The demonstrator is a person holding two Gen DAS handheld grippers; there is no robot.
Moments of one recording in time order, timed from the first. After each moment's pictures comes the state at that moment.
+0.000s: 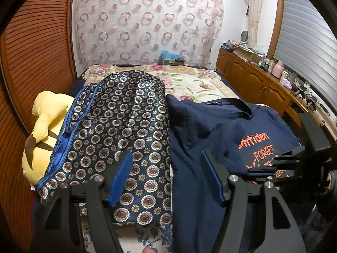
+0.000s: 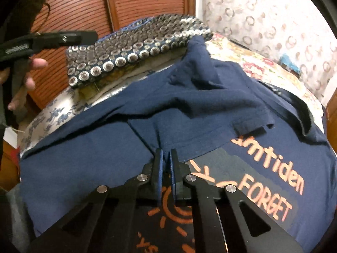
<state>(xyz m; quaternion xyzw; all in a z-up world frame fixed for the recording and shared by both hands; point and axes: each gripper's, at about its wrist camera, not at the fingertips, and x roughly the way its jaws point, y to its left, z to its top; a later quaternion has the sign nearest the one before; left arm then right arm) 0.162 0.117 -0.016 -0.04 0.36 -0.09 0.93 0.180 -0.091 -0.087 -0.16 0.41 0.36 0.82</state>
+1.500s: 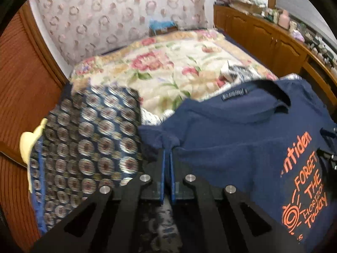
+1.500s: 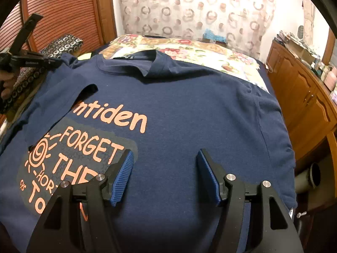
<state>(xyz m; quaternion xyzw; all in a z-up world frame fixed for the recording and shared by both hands) 0.328 0.039 -0.039 0.10 0.45 -0.08 0.88 0.224 -0.272 -0.100 -0.09 0.42 0.16 0.89</state>
